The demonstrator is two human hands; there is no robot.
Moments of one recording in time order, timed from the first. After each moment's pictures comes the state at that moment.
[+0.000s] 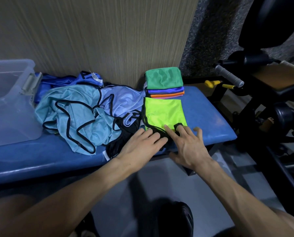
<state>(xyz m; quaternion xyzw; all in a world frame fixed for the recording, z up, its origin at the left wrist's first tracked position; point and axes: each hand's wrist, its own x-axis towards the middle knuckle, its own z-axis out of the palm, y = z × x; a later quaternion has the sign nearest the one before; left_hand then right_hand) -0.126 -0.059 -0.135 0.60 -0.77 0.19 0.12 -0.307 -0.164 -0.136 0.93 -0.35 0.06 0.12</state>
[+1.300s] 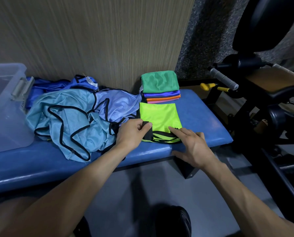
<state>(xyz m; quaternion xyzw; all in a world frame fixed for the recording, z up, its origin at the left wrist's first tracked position) -0.096 -0.104 -0.123 0.75 -0.49 -0.17 0.41 -0.330 -0.195 -0.129 0.93 -0.34 0.11 -0.06</state>
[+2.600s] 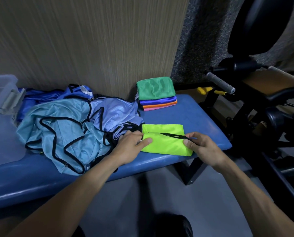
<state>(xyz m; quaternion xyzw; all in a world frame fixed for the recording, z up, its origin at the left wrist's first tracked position) -0.086 -0.107 -0.131 0.72 -0.61 -0.21 0.27 -0.351 -0.219 -0.114 0.71 -0.39 0.24 -0.53</state>
